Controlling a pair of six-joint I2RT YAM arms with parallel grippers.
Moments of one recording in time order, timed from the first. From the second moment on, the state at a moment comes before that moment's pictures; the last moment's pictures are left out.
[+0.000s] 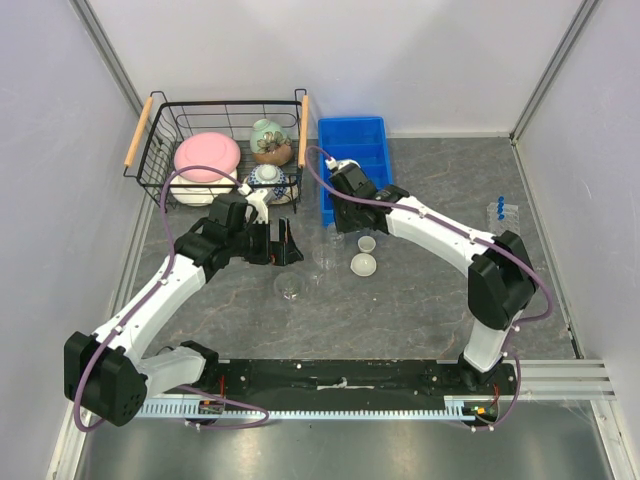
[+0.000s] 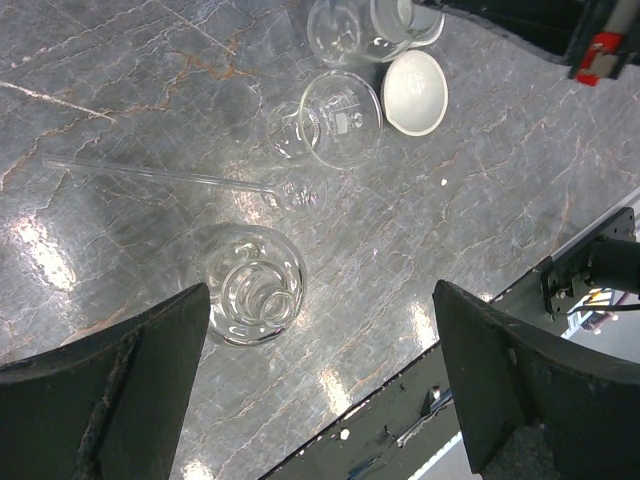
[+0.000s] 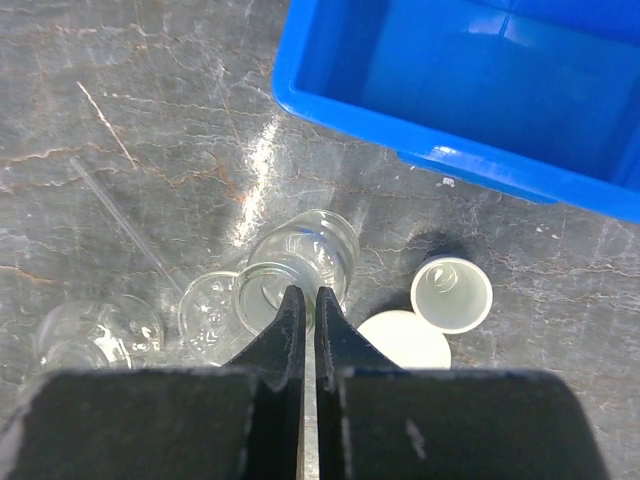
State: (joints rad) left arm -0.41 1.14 0.89 -0.53 0.35 -0.35; right arm 0.72 1.79 1.46 -0.56 0.15 0.40
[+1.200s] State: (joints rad) left arm -0.41 1.12 0.88 -0.52 0.37 -0.35; right arm 0.54 2.00 1.82 -0.61 0.17 0.38
